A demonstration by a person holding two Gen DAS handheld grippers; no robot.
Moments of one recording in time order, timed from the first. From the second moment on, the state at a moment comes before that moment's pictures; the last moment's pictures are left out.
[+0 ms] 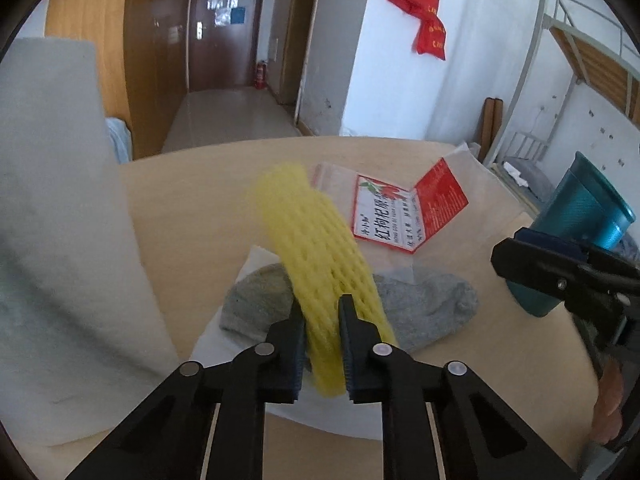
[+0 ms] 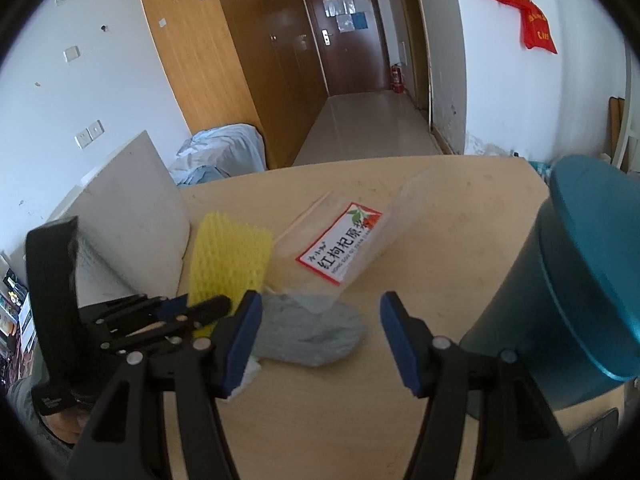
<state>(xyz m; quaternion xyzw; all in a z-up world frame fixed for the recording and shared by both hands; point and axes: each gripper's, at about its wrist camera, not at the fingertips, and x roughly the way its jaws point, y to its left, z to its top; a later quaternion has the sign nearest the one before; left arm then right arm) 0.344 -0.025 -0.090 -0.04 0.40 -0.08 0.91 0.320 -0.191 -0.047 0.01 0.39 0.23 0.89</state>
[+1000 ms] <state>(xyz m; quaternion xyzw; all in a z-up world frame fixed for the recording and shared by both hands) 0.333 -0.006 -0.077 -0.06 0.37 -0.12 0.92 0.347 -0.185 -0.057 0.03 0.41 0.16 0.90</state>
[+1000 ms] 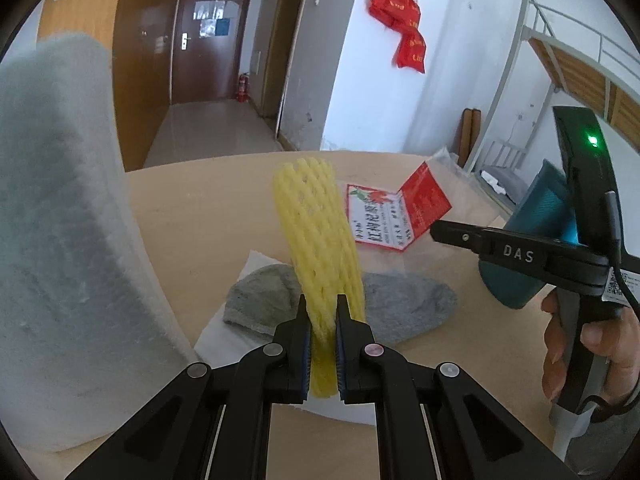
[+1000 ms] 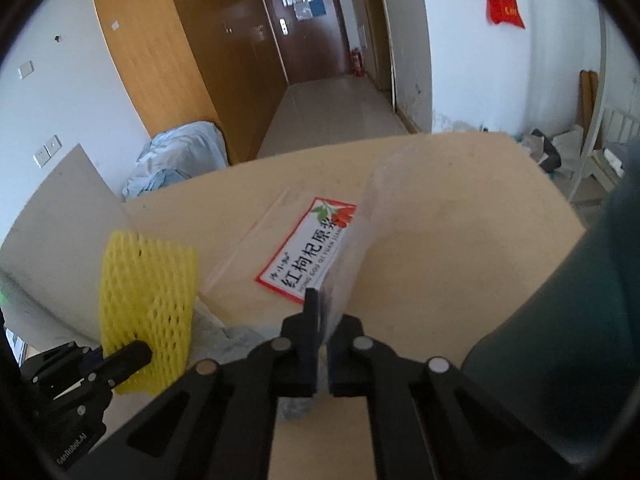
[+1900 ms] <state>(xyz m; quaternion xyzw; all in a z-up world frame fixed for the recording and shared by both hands) 0.229 0.013 -0.002 -0.04 0.27 -0.13 0.95 0.264 -0.195 0.046 0.04 0.26 0.20 0.94</state>
